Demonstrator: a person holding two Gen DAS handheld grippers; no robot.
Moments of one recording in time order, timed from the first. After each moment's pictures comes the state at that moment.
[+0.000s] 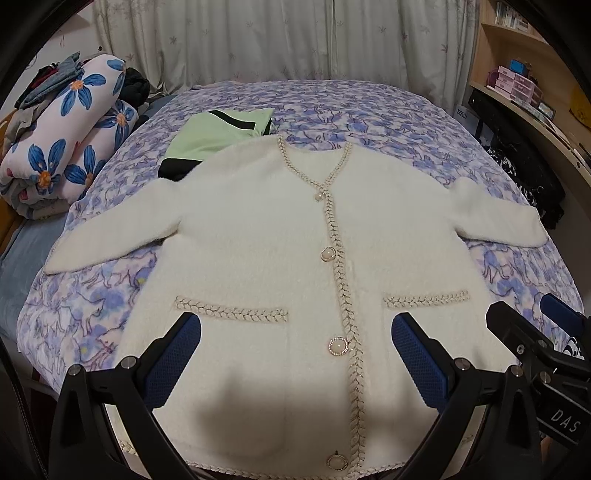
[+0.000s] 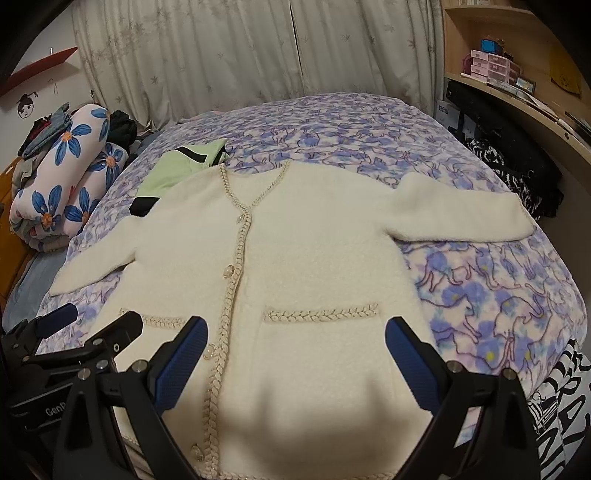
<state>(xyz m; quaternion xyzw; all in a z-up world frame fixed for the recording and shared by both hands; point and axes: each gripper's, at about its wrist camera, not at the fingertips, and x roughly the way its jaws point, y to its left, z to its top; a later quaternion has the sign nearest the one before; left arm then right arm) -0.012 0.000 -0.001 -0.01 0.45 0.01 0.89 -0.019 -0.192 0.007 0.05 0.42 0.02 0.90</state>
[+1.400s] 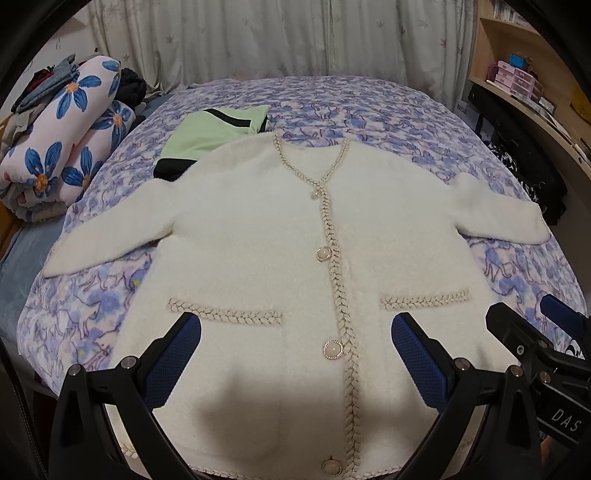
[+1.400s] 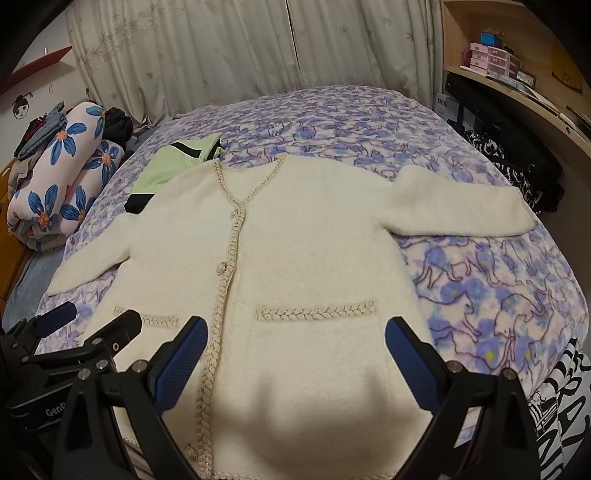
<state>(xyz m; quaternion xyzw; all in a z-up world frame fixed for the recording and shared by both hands) -0.002 -0.007 -0.005 0.00 0.45 0.00 0.89 -0.012 -0.205 -0.005 0.06 0.43 0.02 0.90</state>
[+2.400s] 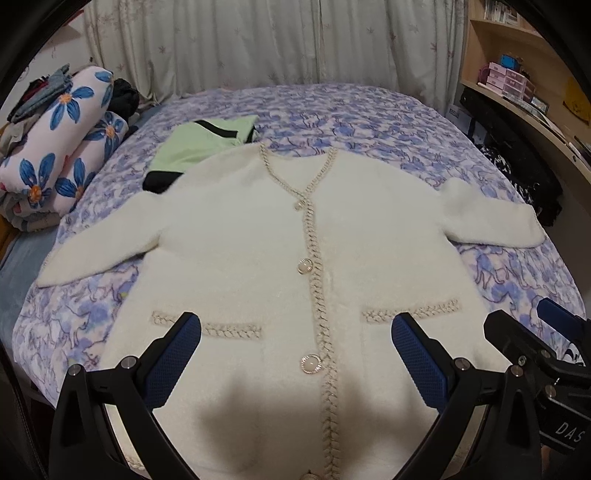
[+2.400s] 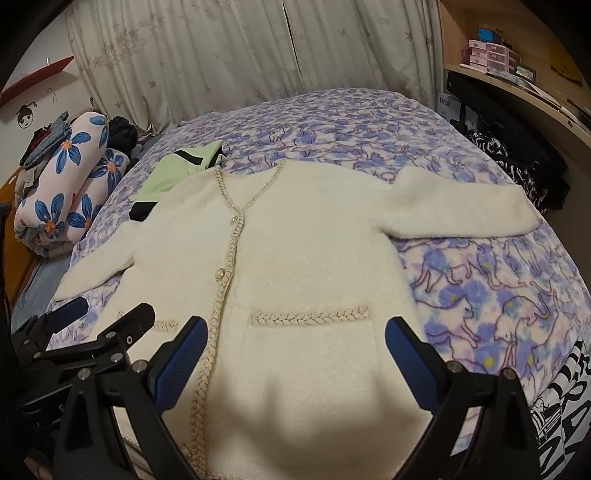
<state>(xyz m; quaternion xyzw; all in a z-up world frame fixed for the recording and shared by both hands) 0.005 -0.032 -0.006 0.00 0.44 -0.01 0.90 -0.014 -0.216 -0.003 0.06 0.42 0.03 0.90</state>
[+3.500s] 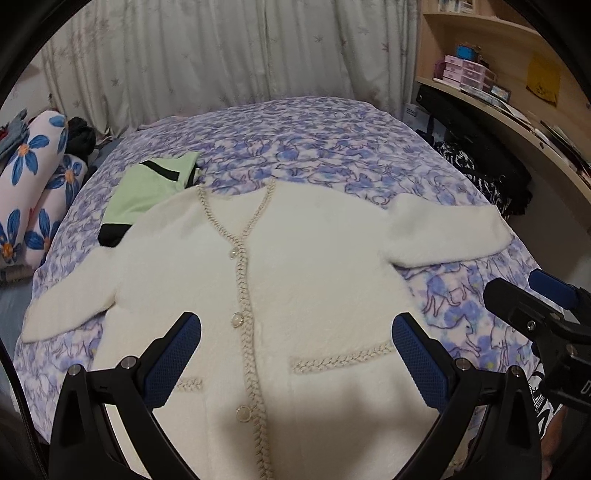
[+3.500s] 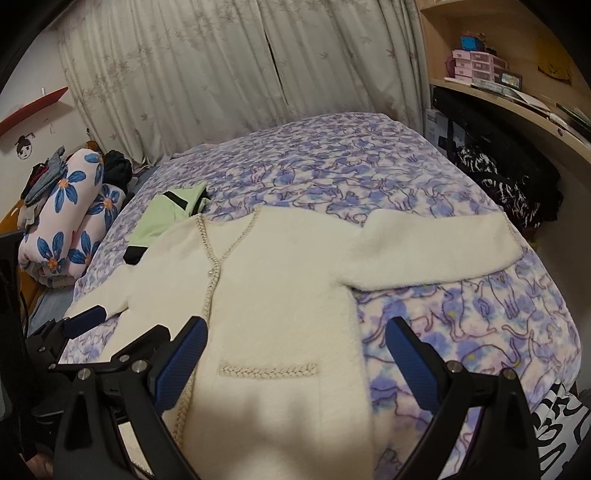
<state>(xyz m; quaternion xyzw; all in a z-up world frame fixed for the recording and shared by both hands) 0.044 -0.114 0.041 0.04 0.42 -0.08 0.90 0.025 -0.302 0.048 0.10 0.39 0.04 0.91</state>
